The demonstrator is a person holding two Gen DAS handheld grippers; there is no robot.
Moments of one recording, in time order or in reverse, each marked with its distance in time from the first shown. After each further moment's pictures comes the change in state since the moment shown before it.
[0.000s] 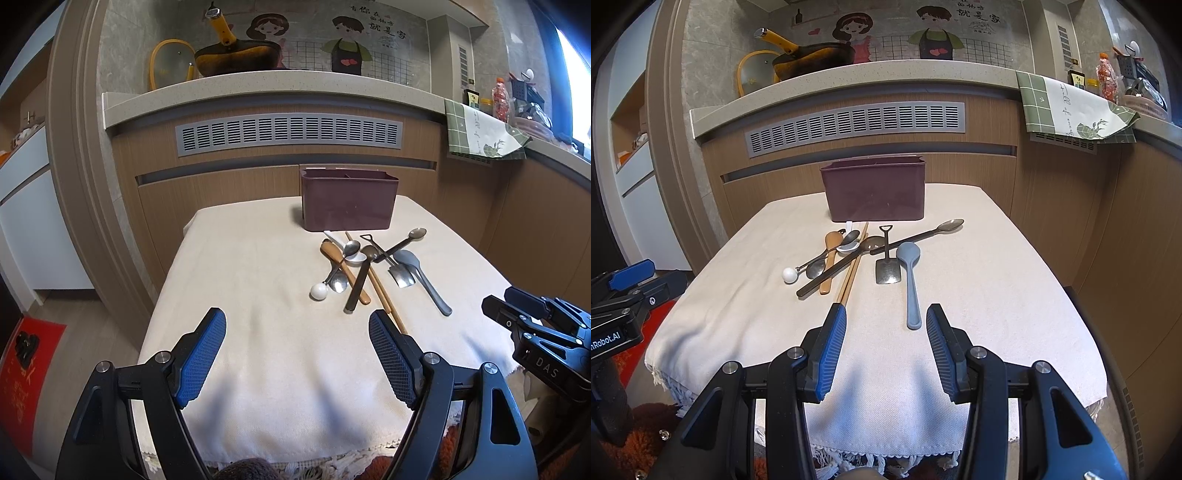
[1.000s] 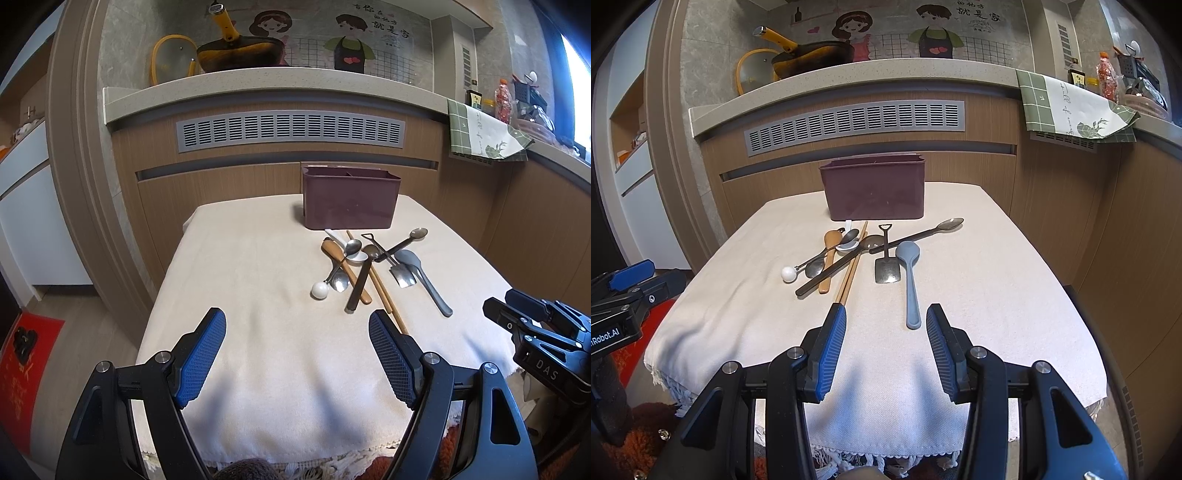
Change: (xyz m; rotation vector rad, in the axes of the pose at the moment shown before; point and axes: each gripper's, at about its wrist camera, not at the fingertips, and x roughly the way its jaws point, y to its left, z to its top) left arm 0.003 0.001 -0.002 -0.008 0.010 -0.001; right arm 0.001 0.000 0.000 -0.001 0.004 -0.003
